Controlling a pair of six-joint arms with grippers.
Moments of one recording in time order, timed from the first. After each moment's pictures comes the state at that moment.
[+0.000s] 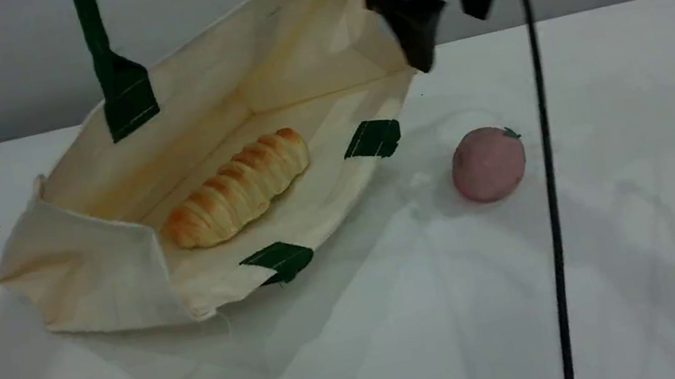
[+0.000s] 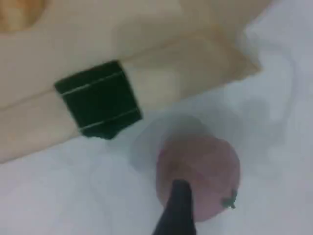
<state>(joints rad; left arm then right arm) -0.15 1.93 -2.01 -0.65 1.22 0.83 0.44 2.24 -1.90 -0.06 1.10 -0.16</state>
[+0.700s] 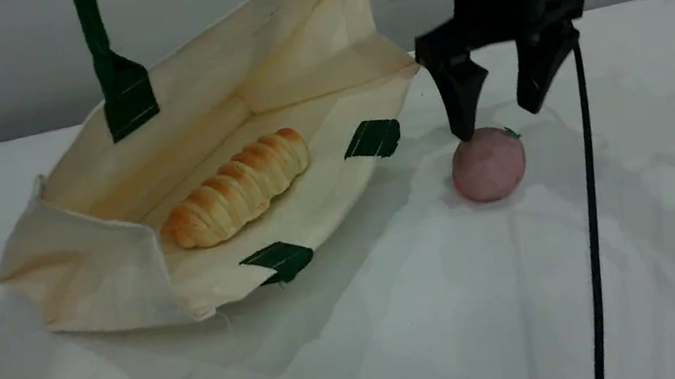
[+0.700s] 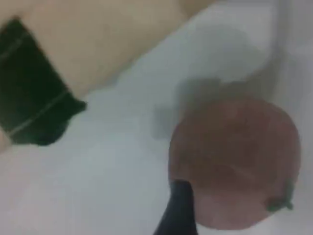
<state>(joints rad) -0.15 1.93 -2.01 -0.65 1.22 0.83 0.32 2.39 -1.90 0.16 1.15 -0.14</state>
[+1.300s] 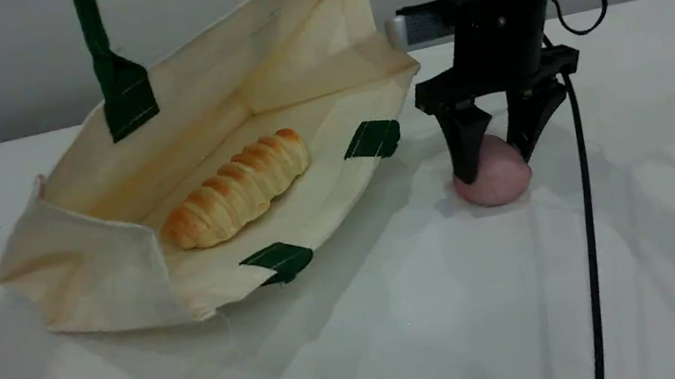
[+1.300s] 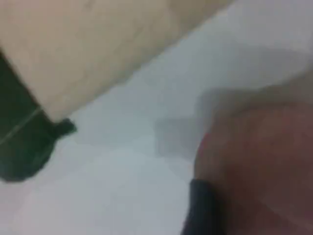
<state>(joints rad) -0.15 1.93 -2.01 -0.65 1.22 0.83 0.32 2.48 -1.90 0.25 1.15 -0.18</state>
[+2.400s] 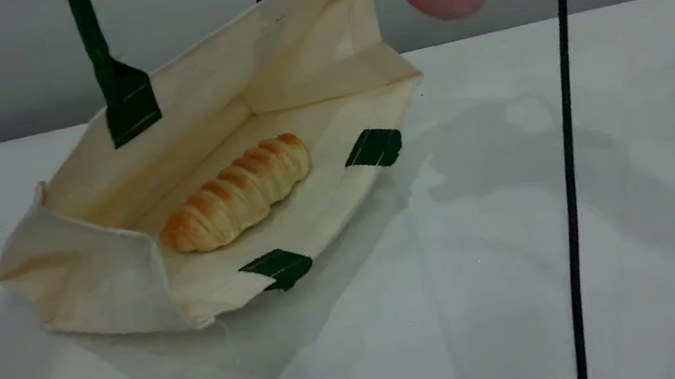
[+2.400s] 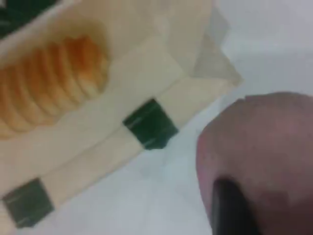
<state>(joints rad) -0.15 1.93 -2.01 -0.60 1.22 0.83 0.32 2.08 -1.84 0.27 1.09 -0.10</state>
